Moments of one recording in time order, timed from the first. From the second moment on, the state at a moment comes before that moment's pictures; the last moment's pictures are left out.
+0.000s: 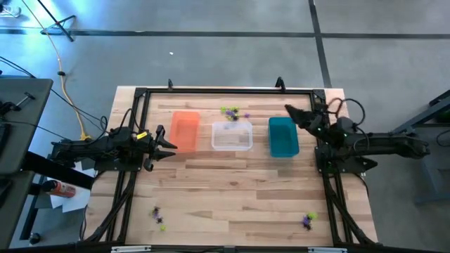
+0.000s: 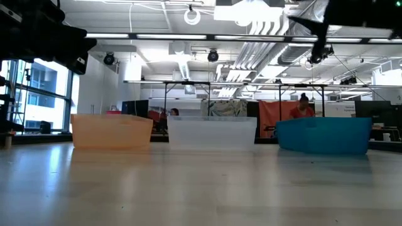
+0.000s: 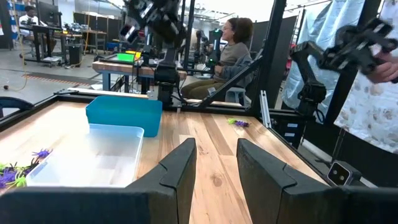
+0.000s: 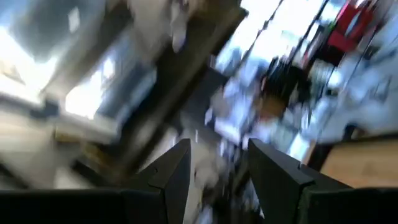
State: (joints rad) left arm 0.06 0.01 0.01 0.05 0.20 -0.13; right arm -0.12 0.61 0.29 0.70 0.28 0.93
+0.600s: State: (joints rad) left arm 0.06 0.01 0.01 0.28 0.20 -0.38; right arm 0.29 0.94 0.99 -0.94 -0.37 1.22
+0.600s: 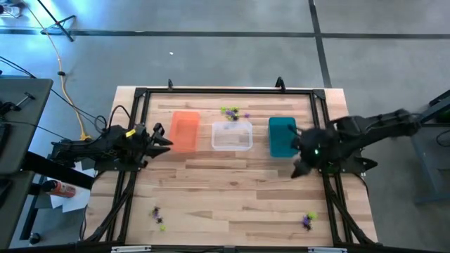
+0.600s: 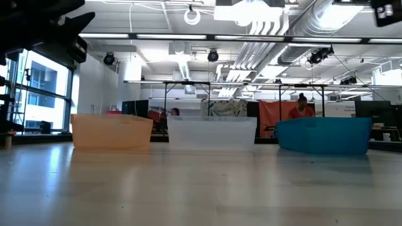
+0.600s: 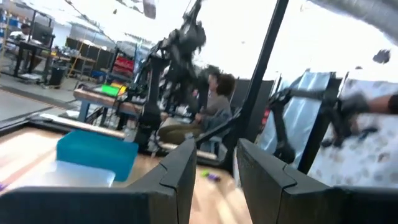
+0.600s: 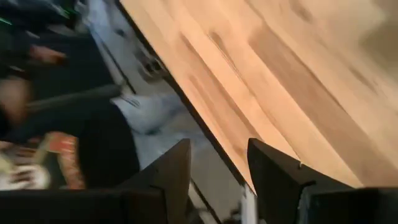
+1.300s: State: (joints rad) left arm 0.06 0.06 0.01 0.42 -0.08 -0.60; right arm 0.77 1.09 0.59 -0.45 -0.48 1.86
